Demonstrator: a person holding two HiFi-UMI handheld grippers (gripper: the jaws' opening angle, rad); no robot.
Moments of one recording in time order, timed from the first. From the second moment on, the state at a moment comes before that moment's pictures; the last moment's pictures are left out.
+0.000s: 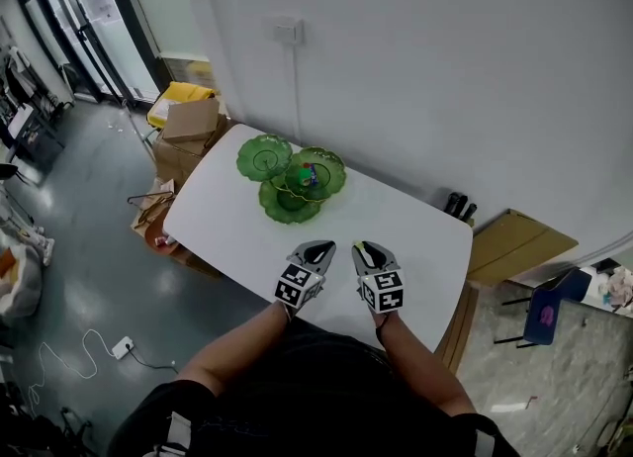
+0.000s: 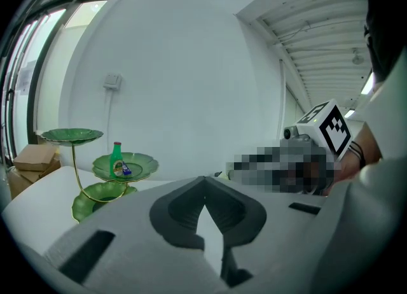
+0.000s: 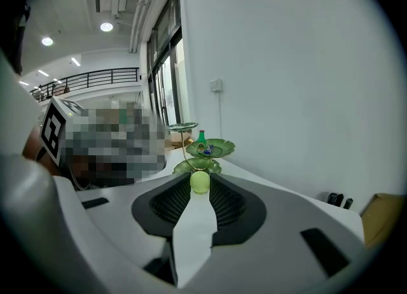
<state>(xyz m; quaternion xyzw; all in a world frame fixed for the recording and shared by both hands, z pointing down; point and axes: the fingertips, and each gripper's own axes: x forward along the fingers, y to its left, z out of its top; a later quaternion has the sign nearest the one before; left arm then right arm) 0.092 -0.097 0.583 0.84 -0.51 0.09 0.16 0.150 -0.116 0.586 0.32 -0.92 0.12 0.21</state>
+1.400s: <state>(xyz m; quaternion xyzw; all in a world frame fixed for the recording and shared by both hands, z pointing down) -0.080 -0.190 0.635 0.88 -0.41 0.10 0.20 -0.040 -0.253 0.636 0.39 -0.88 0.15 0.24</state>
